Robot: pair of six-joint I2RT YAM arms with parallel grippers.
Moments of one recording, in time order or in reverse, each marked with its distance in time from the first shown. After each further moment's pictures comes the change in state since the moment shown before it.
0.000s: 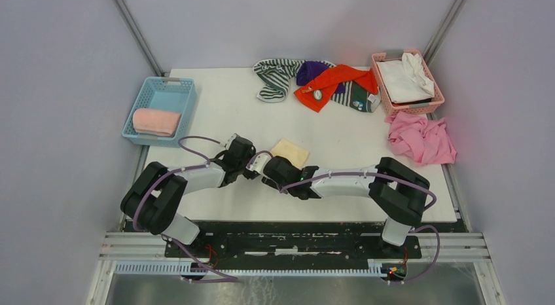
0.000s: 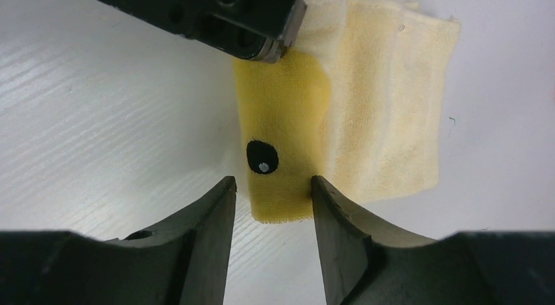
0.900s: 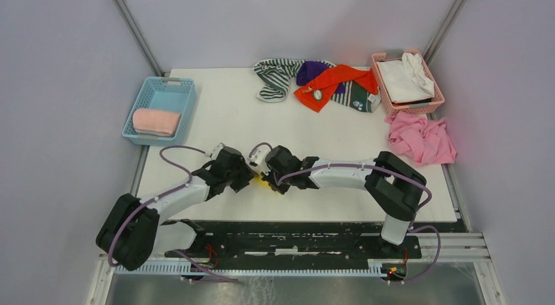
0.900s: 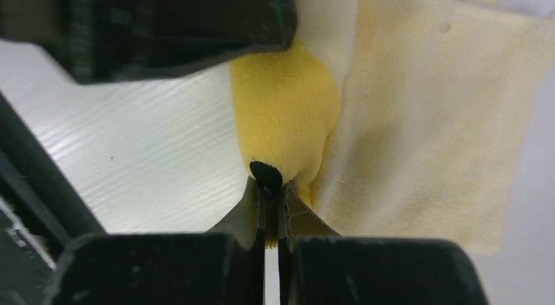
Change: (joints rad) left arm 0.004 -0.255 -0.100 -0.219 -0.062 0.000; right arm -0.062 0.045 0.060 -0.055 -0.363 0.116
